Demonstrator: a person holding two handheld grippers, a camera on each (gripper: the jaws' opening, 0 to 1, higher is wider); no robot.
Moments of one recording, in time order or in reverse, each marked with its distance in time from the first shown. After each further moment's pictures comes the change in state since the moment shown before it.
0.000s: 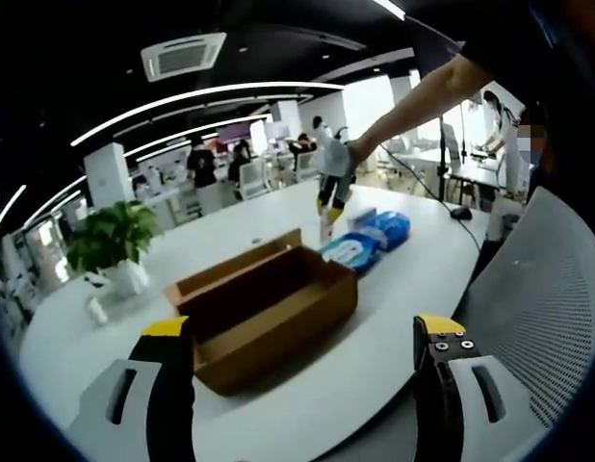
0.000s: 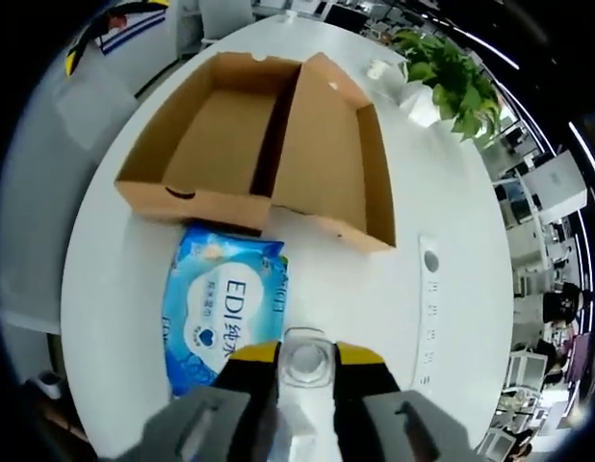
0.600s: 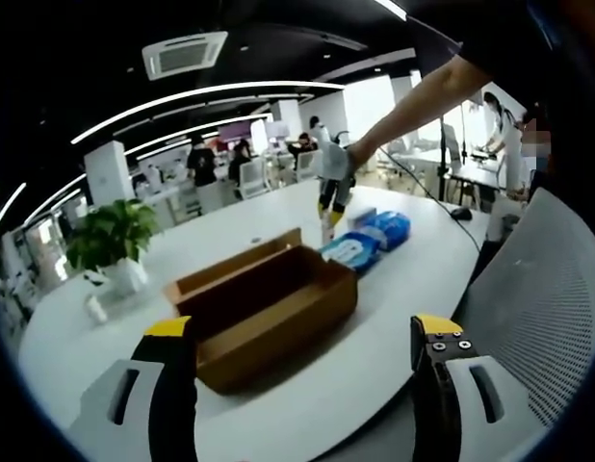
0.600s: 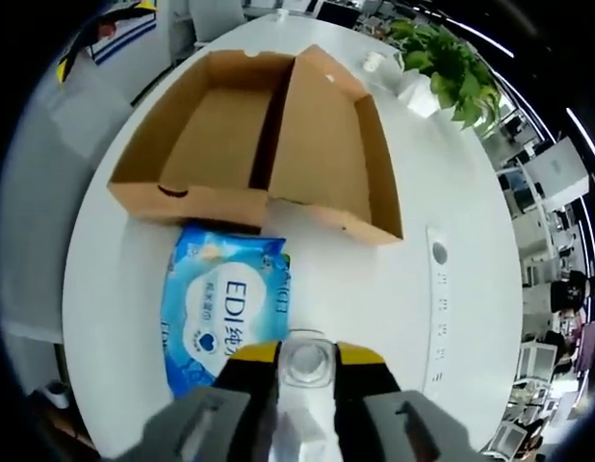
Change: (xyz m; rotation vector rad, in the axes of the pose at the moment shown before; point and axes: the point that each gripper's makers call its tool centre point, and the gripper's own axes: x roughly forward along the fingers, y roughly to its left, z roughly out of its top) left arm 0.001 -0.001 -0.001 -0.003 0.002 0.000; right arm 0.008 0.002 -0.003 0.042 -0.004 0.027
